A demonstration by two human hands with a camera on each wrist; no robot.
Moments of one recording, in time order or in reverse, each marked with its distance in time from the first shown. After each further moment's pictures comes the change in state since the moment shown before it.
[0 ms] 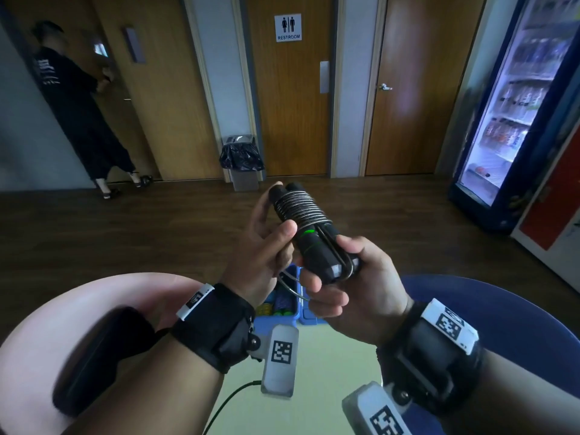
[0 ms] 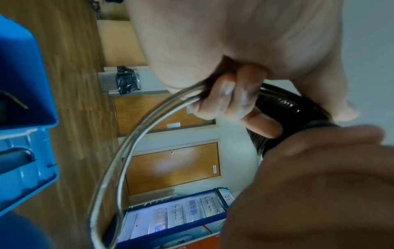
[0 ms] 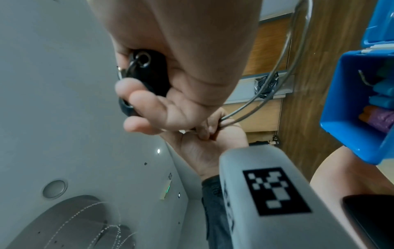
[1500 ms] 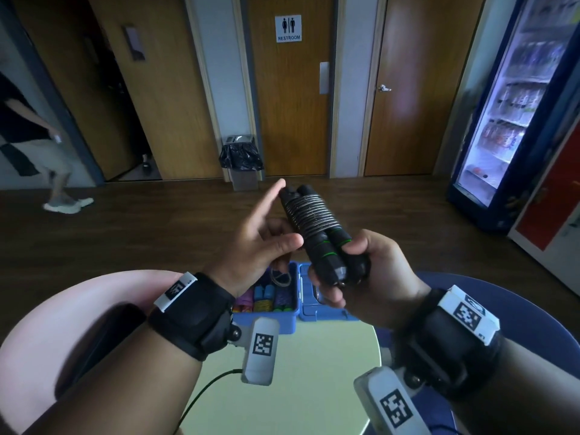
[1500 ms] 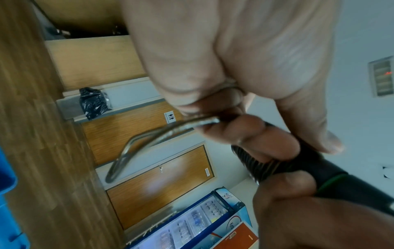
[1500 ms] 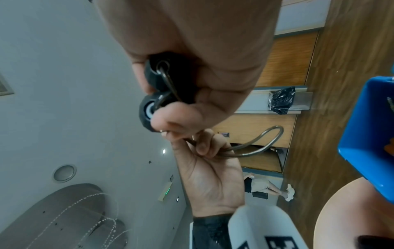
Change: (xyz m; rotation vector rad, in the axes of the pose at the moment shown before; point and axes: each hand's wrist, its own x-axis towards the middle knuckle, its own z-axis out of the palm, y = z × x) left_hand -0.008 0.016 -0.022 0.224 -0.191 0.016; right_hand -0.008 -0.008 0.007 -0.268 0.257 -0.028
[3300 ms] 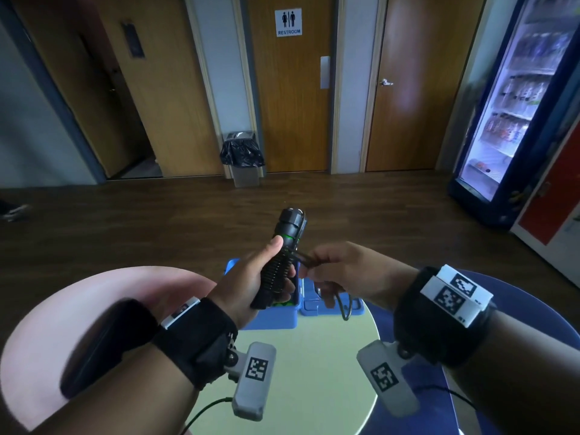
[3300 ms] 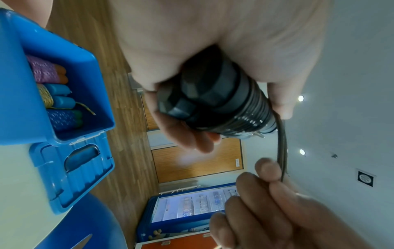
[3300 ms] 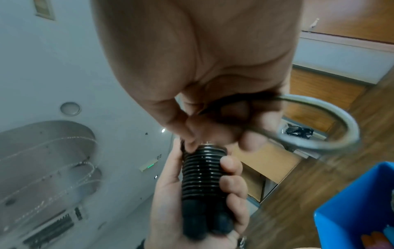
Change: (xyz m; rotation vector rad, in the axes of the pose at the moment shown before) left_hand -0.031 -0.029 0.006 -0.244 0.201 -0.472; right_hand 0.009 -0.002 -0.008 -0.923 0.091 0.098
